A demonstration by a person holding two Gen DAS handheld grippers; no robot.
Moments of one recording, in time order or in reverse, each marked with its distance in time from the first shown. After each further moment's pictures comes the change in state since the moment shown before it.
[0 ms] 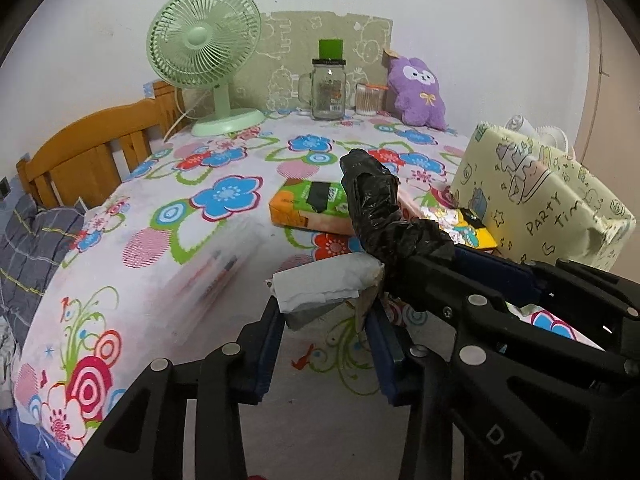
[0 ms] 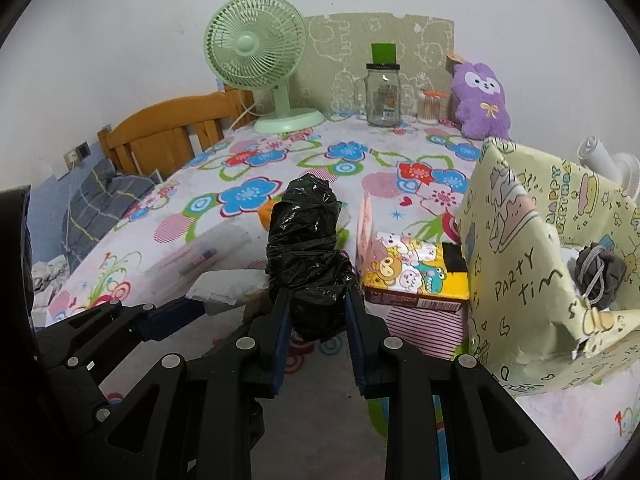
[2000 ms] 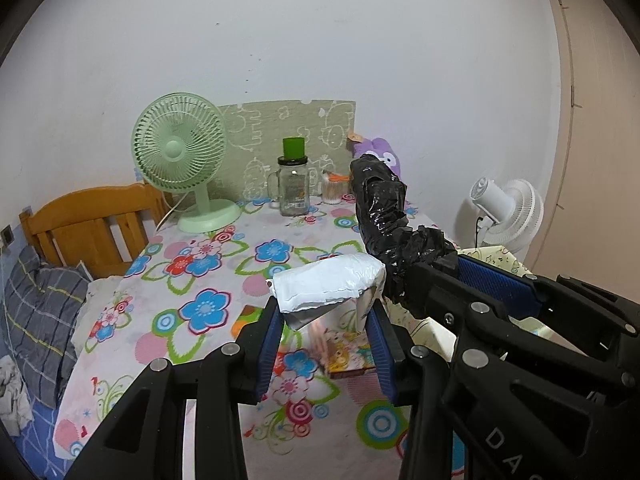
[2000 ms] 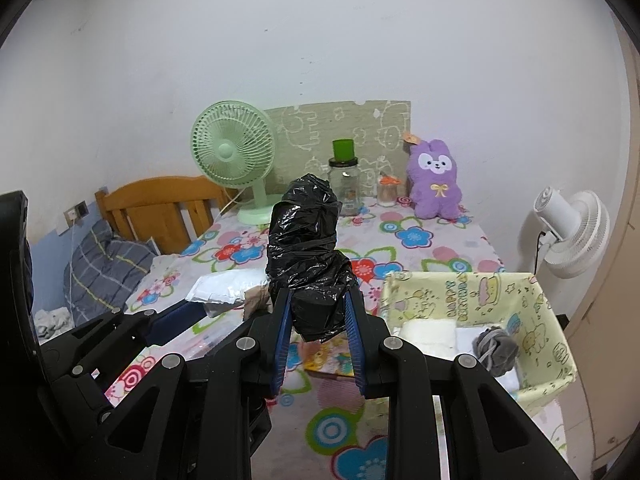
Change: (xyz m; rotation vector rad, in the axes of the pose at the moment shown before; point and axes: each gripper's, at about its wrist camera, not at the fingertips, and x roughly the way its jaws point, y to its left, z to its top) left arm -0.082 -0.066 0.077 0.038 -0.194 -0.030; right arm -0.113 -0.046 0.062 0.042 -0.196 -0.053
